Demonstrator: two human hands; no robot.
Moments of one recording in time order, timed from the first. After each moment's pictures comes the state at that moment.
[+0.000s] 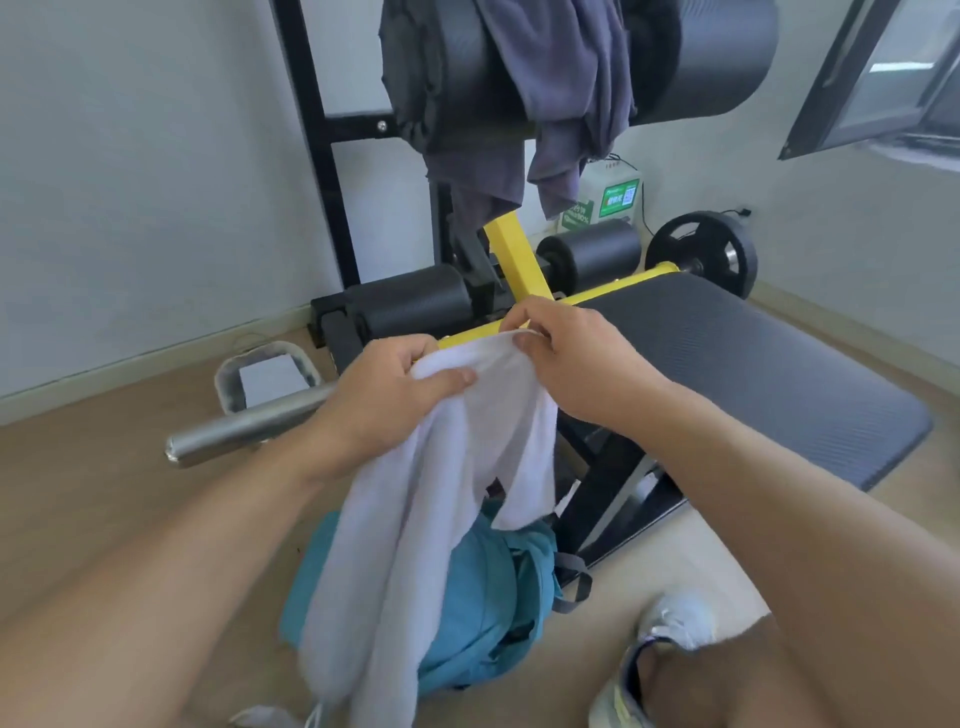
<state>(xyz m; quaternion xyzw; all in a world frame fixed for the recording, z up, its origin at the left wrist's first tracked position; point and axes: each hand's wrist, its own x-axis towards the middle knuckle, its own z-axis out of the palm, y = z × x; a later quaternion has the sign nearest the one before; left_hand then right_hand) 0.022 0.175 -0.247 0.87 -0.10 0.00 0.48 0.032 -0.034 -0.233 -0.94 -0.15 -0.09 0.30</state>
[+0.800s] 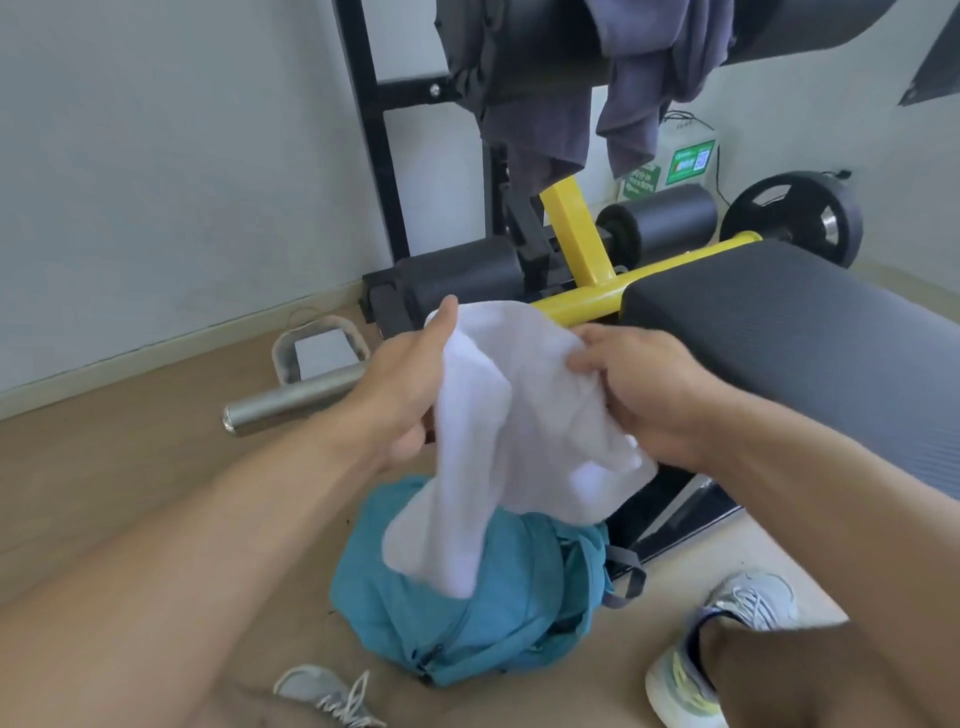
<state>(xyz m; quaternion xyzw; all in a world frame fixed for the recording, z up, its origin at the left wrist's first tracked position) 0.027 0.176 -0.255 0.69 0.18 -0.06 0.69 0.023 -0.013 -0.246 -0.72 0.07 0.17 0.67</state>
